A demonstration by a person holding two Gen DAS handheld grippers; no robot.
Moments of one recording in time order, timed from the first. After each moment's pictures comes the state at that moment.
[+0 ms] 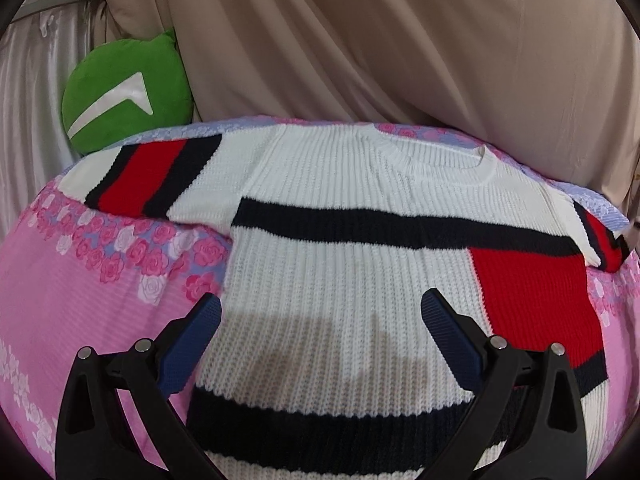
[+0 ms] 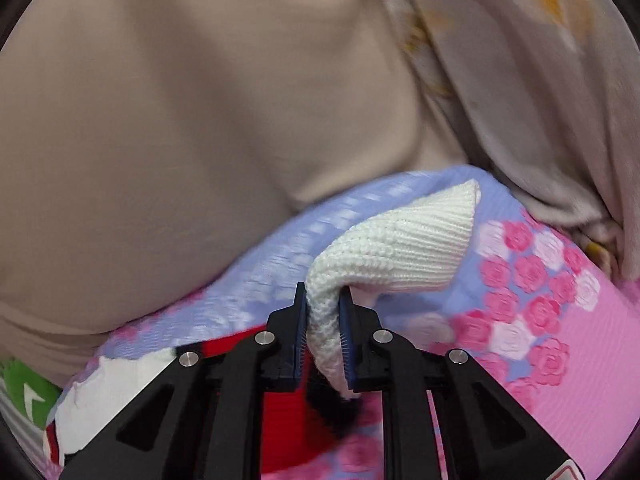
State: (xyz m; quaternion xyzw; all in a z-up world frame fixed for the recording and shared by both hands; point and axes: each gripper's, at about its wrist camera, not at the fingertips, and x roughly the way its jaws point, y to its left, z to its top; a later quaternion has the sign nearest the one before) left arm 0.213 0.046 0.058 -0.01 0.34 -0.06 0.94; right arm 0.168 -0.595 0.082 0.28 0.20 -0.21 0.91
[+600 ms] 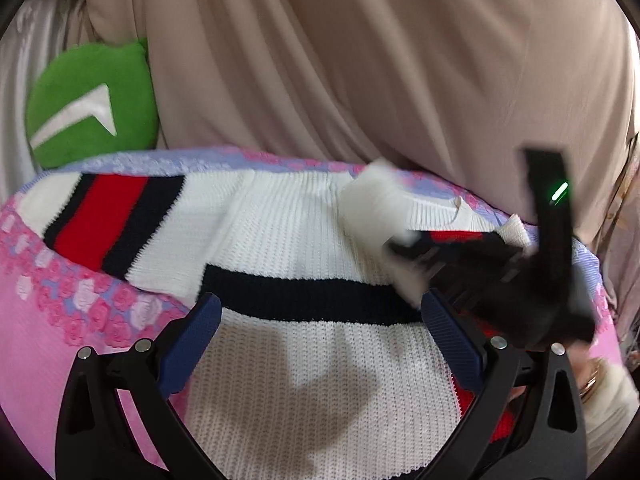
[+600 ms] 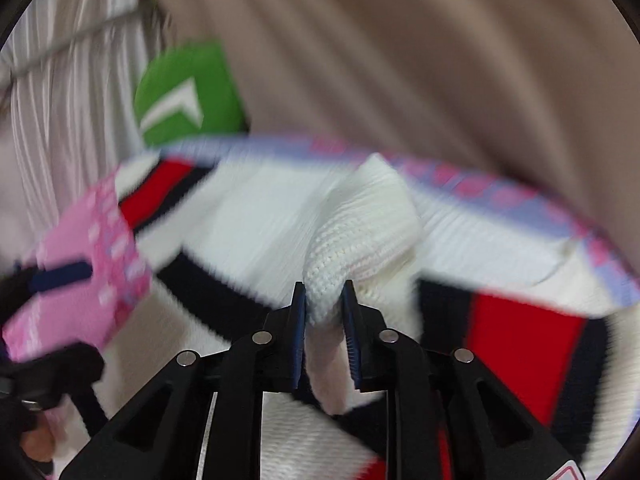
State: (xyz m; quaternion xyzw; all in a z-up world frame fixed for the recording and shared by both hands) left arm 0.273 0.057 0.081 -0.06 0.33 -0.13 0.93; right arm 0.353 -0.094 0.034 -0.05 0.38 0.21 0.90
